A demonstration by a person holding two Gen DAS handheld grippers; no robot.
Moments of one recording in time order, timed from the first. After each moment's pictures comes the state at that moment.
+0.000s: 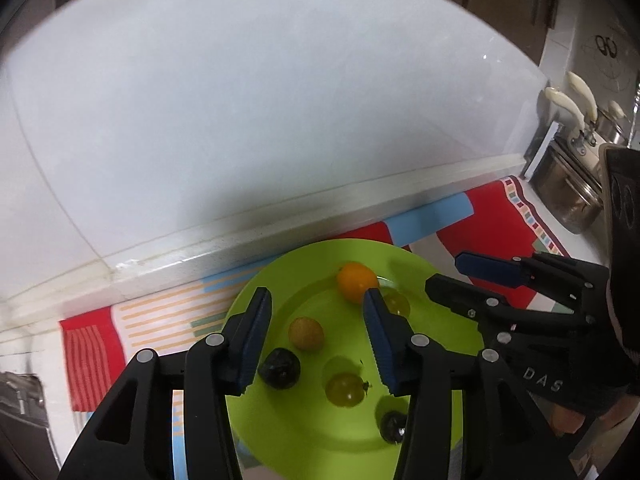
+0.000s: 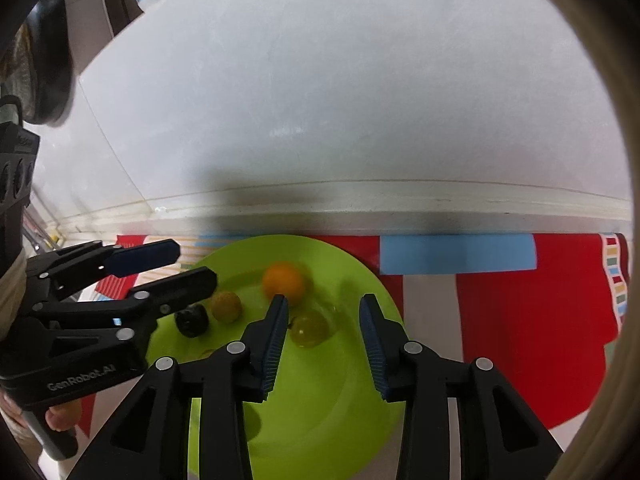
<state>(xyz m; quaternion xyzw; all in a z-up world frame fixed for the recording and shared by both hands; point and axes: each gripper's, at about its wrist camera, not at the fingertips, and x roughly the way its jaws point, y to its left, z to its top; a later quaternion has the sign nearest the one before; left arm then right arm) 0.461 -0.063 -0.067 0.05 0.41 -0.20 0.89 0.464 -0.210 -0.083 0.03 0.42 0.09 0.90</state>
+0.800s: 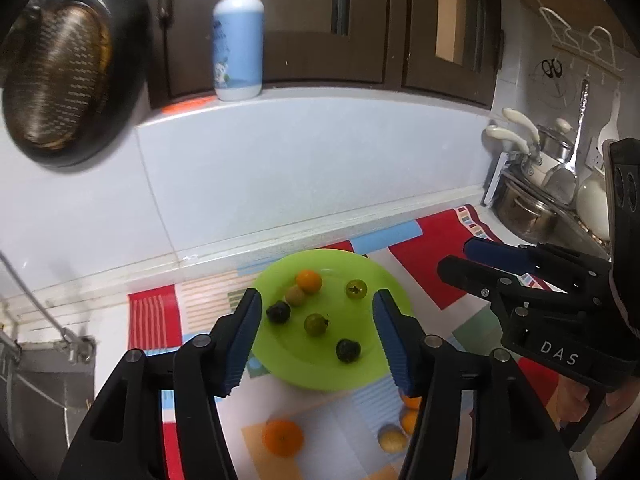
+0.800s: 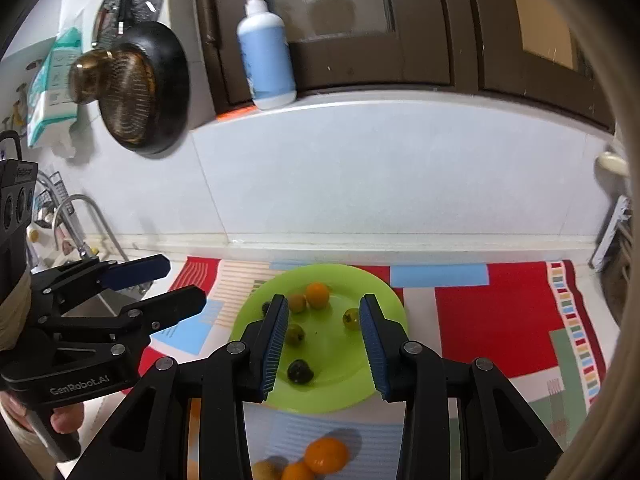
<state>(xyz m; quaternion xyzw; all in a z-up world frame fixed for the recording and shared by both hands) 0.315 -0.030 0.017 0.05 0.32 -0.18 0.93 0.322 -0.194 0.014 0.02 0.31 0.11 0.94</state>
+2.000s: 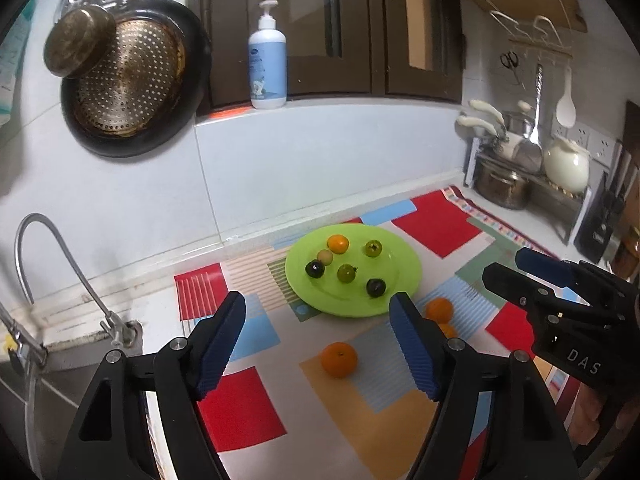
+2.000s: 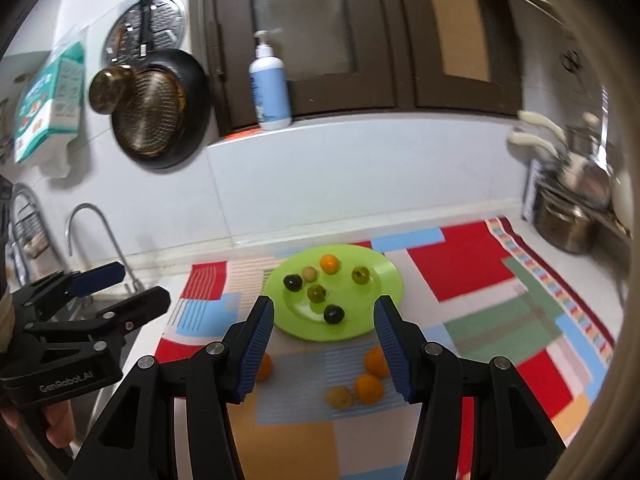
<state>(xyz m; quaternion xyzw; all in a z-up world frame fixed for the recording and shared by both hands) 0.237 0.066 0.007 0.09 0.28 -0.22 0.93 0.190 -0.111 0.005 0.06 0.26 -0.04 0.96</state>
